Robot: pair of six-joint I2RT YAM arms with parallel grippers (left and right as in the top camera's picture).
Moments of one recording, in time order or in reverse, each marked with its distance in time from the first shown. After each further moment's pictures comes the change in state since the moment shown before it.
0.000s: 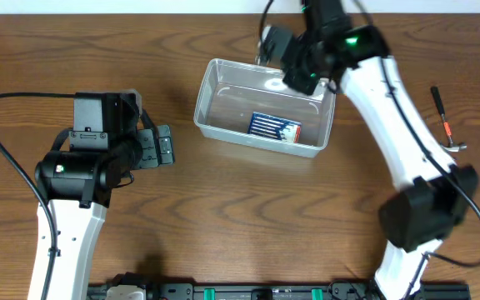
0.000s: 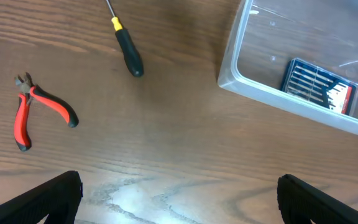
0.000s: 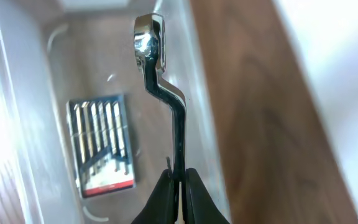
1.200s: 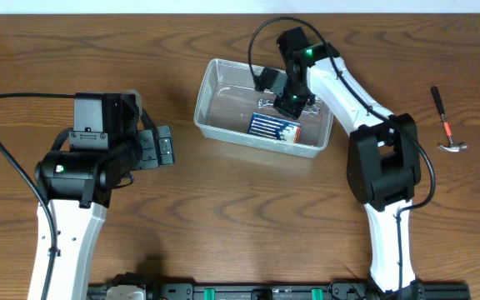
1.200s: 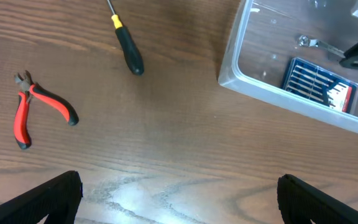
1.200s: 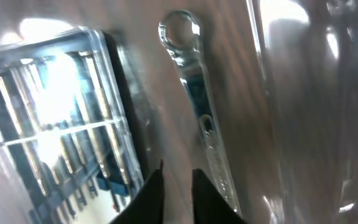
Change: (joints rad) left arm 0.000 0.000 0.000 -0.006 0.000 0.000; right arm -0.017 0.322 -0.010 0.004 0.045 0.126
